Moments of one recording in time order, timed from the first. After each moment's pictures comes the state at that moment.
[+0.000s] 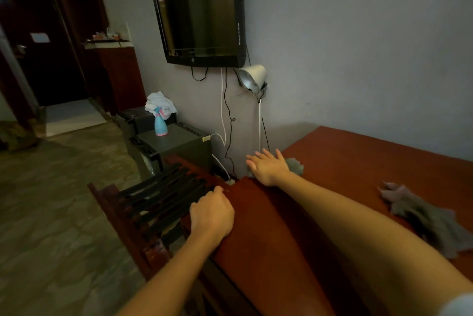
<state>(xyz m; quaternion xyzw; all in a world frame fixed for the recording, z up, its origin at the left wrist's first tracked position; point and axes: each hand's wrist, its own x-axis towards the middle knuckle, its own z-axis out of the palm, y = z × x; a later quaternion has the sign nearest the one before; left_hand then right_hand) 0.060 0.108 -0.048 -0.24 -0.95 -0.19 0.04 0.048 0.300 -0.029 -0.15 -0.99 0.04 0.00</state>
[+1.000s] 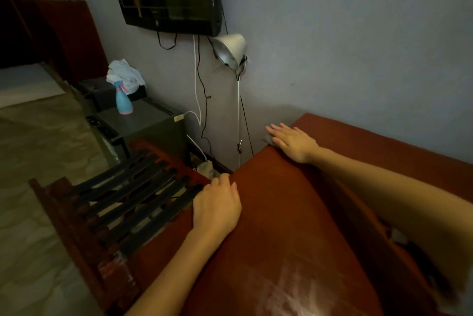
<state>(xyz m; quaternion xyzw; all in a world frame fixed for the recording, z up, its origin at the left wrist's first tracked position) 0.035 0.197 -0.050 -0.34 -0.92 -0.17 0.07 0.046 0.459 -0.026 -0.14 -0.99 0.05 0.02</state>
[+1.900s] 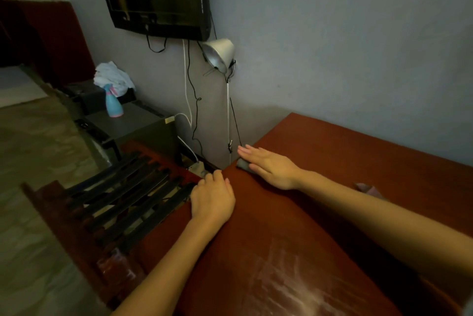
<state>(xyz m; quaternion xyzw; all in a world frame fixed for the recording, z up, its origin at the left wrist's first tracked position) 0.041 0.197 -0.045 -0.32 -0.93 -0.15 0.04 0.092 0.390 -0.036 0.02 -0.99 0.09 0.05</state>
